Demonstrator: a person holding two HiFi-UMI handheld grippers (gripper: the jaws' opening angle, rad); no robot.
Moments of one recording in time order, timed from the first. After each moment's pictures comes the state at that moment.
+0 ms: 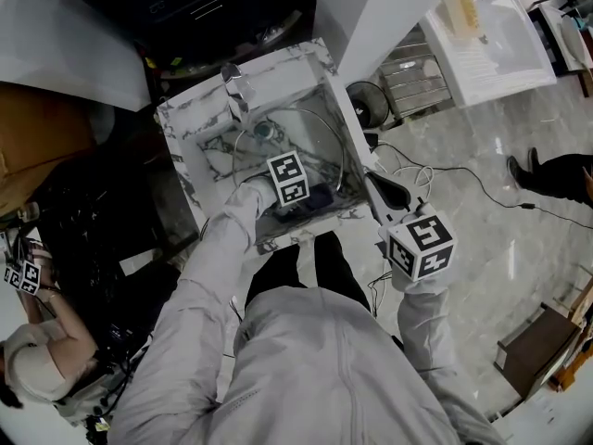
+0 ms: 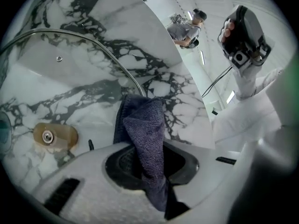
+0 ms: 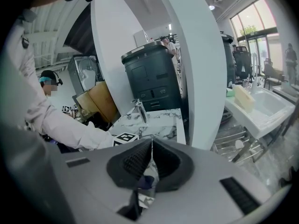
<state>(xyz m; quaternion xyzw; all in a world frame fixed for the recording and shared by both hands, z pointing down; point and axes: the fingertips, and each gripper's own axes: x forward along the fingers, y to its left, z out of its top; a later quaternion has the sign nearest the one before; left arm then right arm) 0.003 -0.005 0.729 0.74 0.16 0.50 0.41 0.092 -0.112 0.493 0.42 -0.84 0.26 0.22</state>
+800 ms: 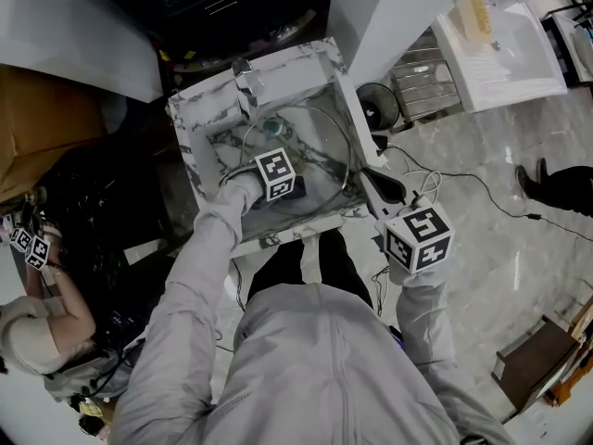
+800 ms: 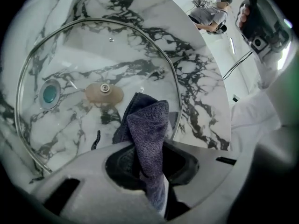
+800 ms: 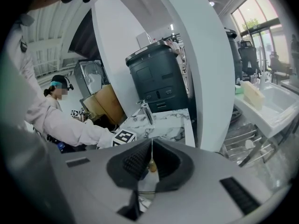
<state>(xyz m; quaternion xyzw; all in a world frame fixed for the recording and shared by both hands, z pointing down) -0.089 -0.028 0.748 0.68 0.05 0.63 0.37 0.075 -0.117 0.498 0.38 -0.86 0.27 0.20</state>
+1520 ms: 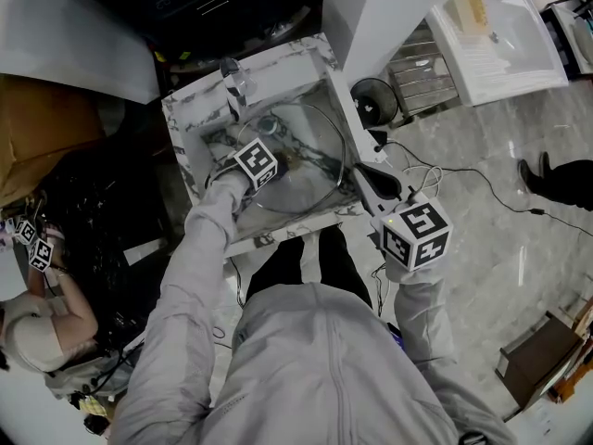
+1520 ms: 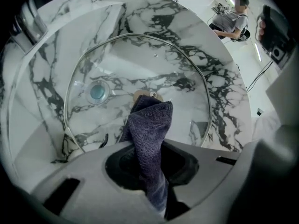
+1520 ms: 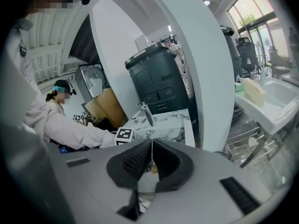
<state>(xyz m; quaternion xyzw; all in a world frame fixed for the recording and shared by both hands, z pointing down) -0.126 -0.089 0.755 0.68 -0.12 0.63 0.35 0.080 -0.120 0.497 0.37 -0.87 0.28 0.18</state>
